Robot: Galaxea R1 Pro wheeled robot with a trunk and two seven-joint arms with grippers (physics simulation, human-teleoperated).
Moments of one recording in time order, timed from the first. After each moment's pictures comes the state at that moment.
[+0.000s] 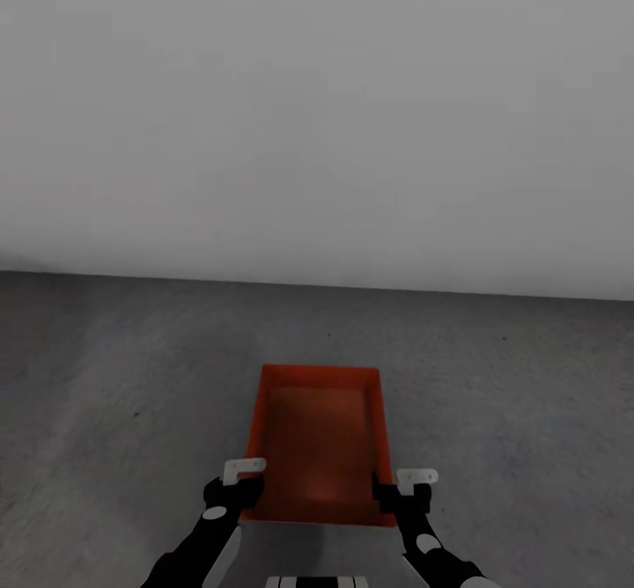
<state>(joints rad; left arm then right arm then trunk) -0.44 -0.11 -0.15 -0.57 0.11 0.06 0.26 -0.56 0.10 0.09 -0.14 0.02 -0.45 -0.18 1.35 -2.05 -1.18</state>
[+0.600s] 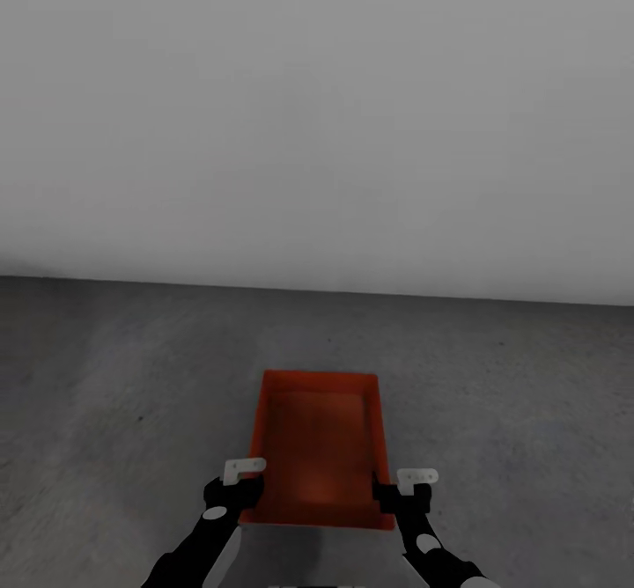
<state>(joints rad) -0.44 -0.11 -0.15 -0.57 0.11 0.06 0.26 -0.56 0.10 0.09 -0.14 0.02 -0.45 -0.18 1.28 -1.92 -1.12</state>
